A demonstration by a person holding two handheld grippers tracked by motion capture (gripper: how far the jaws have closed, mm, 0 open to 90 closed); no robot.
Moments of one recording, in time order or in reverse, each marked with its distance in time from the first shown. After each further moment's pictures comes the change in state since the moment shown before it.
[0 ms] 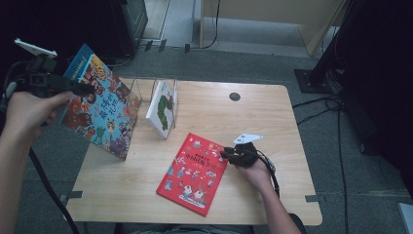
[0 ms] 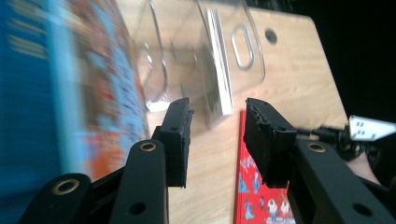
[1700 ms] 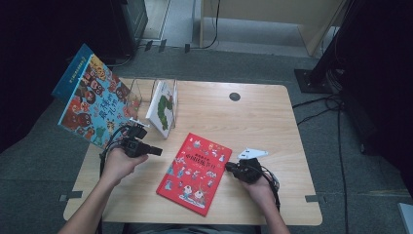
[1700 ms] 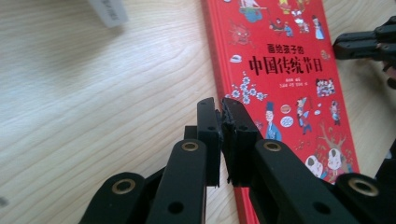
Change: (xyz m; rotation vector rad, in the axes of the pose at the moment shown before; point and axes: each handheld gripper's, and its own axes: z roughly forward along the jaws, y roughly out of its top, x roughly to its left) left arm -0.037 -0.122 0.214 0.243 -0.136 0.239; right arm 0.029 -0.036 -0.020 0.019 -0.033 0.057
